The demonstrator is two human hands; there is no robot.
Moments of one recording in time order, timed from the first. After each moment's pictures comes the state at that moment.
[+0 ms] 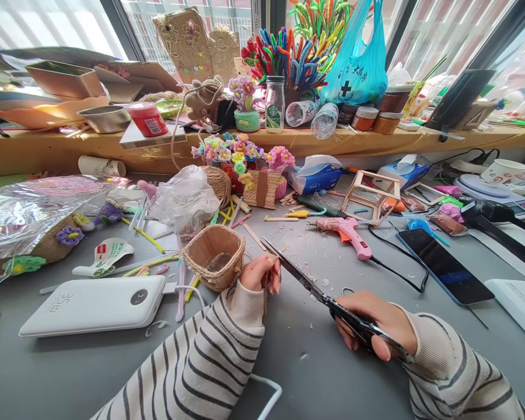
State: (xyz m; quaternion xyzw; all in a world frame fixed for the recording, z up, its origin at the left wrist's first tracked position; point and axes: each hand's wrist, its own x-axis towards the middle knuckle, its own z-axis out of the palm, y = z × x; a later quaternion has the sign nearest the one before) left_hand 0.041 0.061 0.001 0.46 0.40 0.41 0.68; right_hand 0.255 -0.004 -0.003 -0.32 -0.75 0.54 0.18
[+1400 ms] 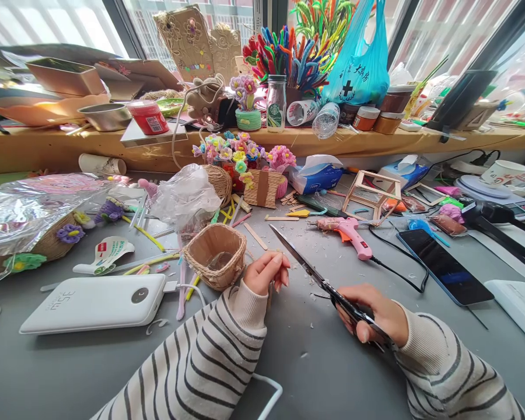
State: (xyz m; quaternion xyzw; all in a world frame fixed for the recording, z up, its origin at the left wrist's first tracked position) left_hand 0.045 0.056 0.003 0.49 0.38 0.42 0.67; right_hand 0.254 -0.003 -0.006 -0.41 -0.74 0.47 0.23
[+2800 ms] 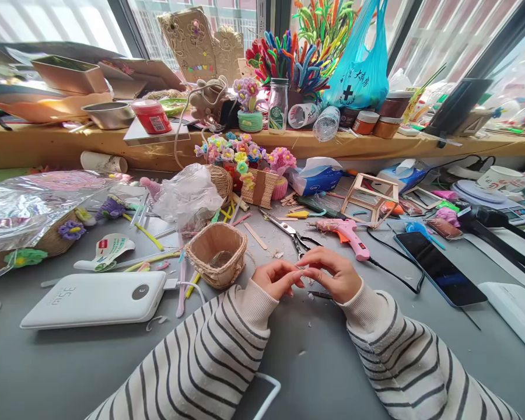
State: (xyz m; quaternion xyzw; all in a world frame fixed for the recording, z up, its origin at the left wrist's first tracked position) left_hand 0.053 0.048 -0.001 0.51 0.39 0.38 0.67; right_hand 0.212 0.039 -0.007 -0.40 -0.73 0.31 0.46
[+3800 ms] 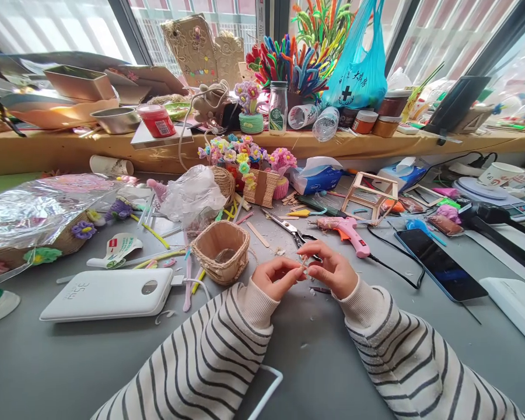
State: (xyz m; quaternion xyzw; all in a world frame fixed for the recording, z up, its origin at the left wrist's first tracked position) left_hand 0.051 0.041 -0.006 0.56 0.36 0.44 0.61; right_hand 0.205 0.037 -0.011 -0.39 -0.63 0.45 0.50
